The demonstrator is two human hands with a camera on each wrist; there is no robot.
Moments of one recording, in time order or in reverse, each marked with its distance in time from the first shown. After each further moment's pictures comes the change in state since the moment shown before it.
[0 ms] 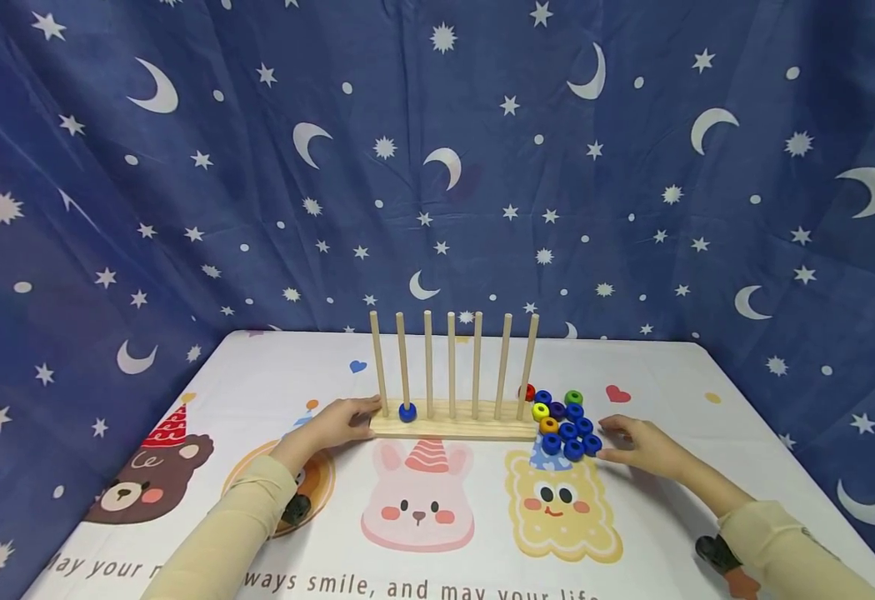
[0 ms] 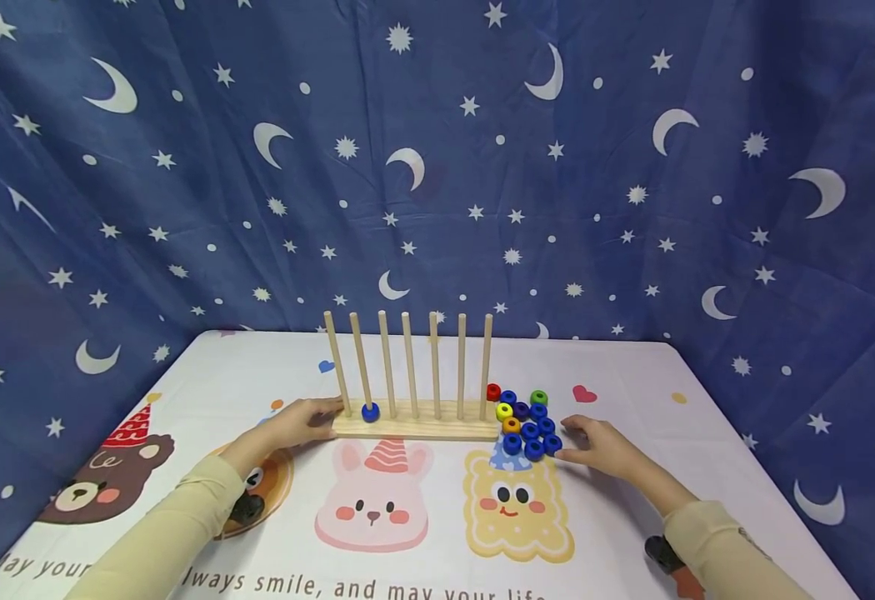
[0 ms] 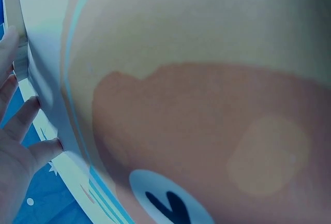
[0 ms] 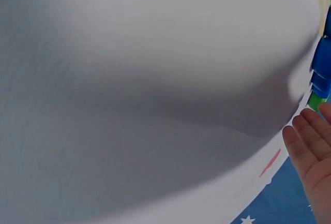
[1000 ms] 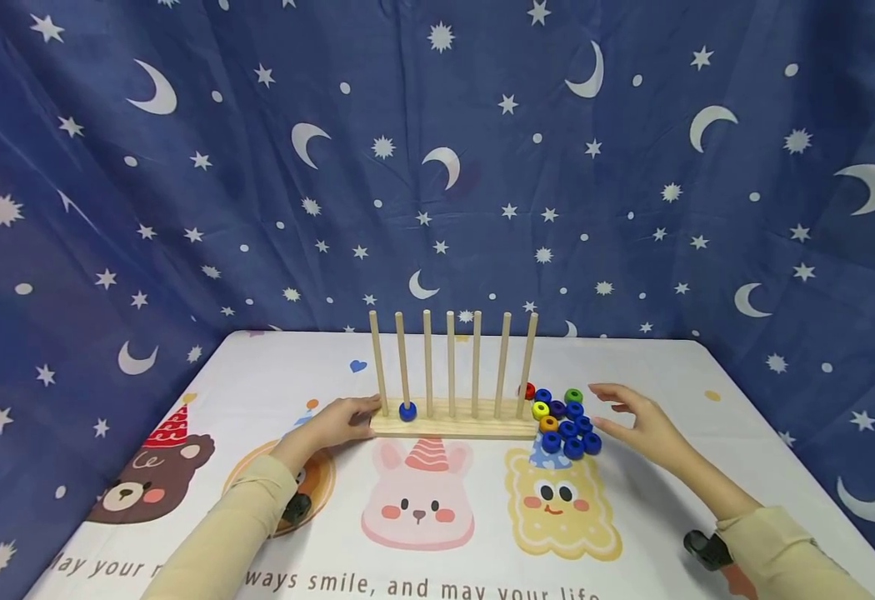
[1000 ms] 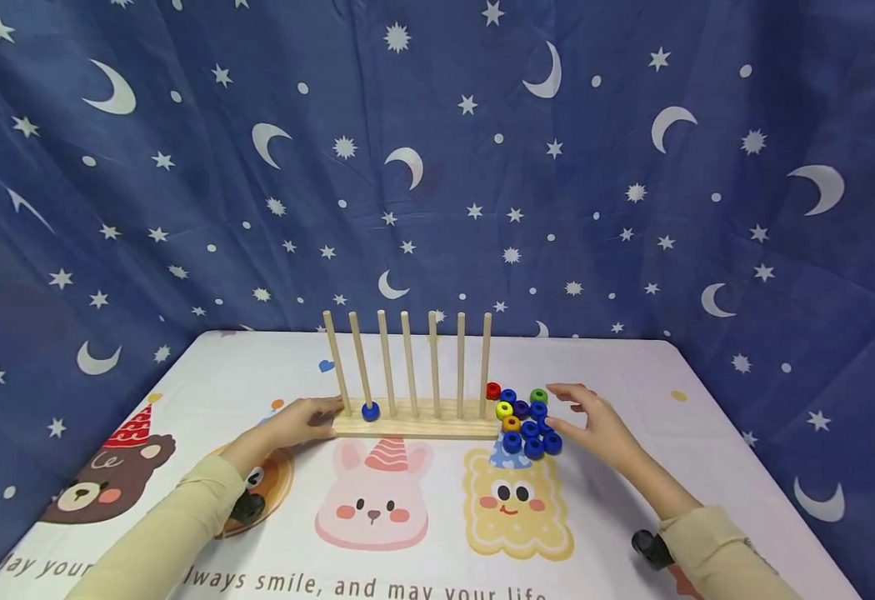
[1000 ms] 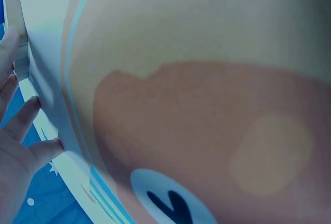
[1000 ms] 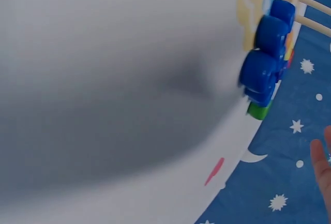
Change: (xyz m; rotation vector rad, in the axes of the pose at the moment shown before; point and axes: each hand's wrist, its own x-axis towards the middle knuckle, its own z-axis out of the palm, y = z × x) left_hand 0.000 0.001 -0.003 -0.002 -0.023 -0.006; right_hand 0.002 -0.031 -0.013 0.075 0.410 -0.238
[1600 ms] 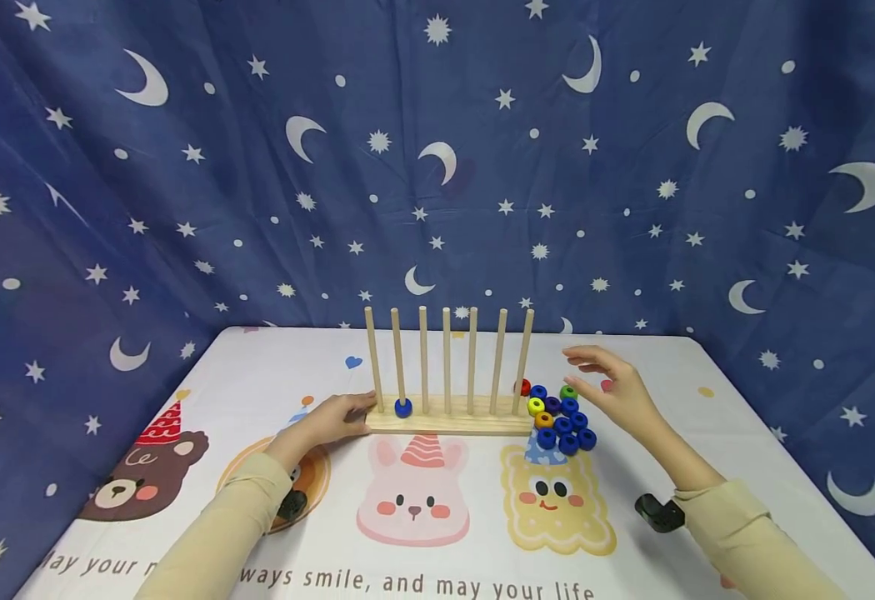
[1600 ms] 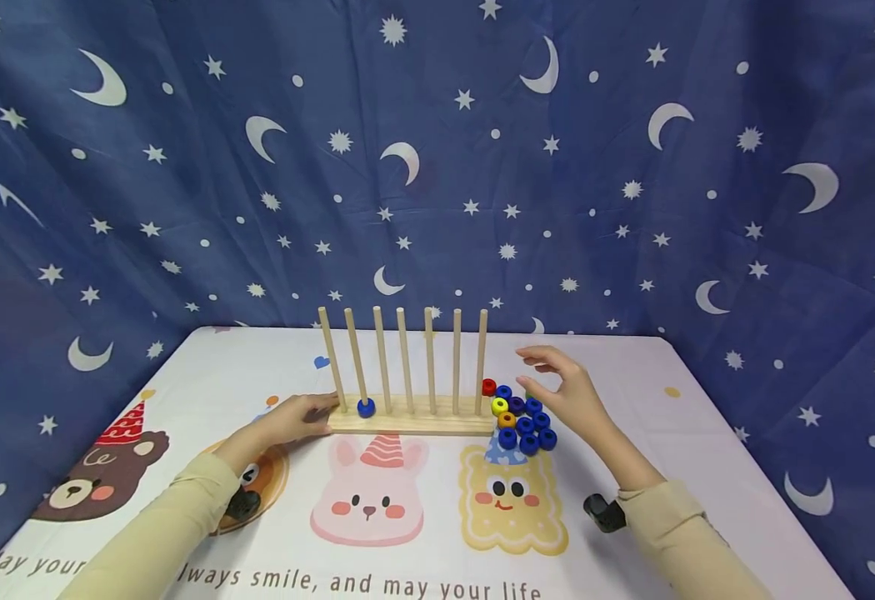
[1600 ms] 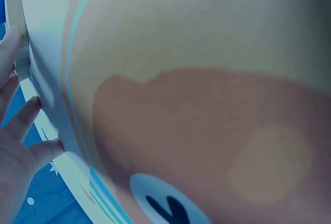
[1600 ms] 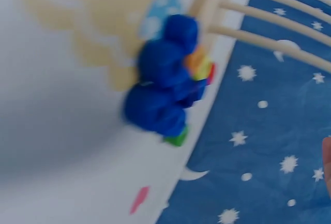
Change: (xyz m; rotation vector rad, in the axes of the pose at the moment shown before) left_hand 0.002 -0.018 0.008 -0.065 0.034 0.092; right_hand 0.042 -0.051 -0.003 0.111 0.183 -0.101
